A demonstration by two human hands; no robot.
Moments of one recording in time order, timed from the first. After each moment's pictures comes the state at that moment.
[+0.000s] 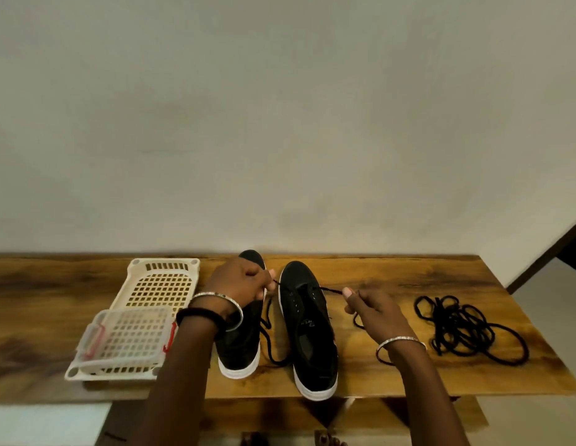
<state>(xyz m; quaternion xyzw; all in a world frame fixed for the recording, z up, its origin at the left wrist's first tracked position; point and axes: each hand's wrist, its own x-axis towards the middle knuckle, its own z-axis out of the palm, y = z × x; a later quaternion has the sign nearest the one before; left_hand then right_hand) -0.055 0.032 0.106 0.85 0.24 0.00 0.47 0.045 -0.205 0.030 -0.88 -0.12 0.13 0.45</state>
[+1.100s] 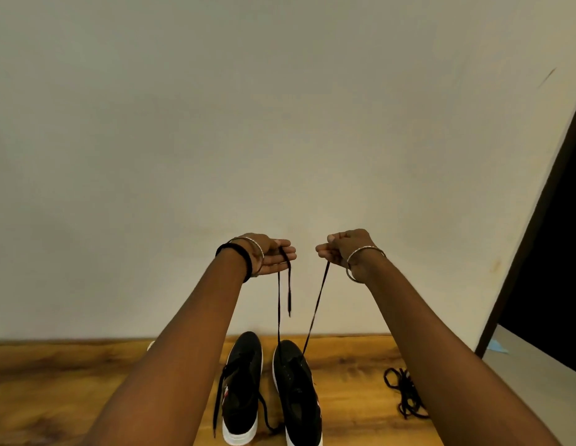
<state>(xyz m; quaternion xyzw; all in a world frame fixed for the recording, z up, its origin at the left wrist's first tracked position) -0.052 0.000 0.338 0.62 0.24 0.02 0.75 0.041 -0.169 0.326 -0.71 -0.09 0.11 0.69</state>
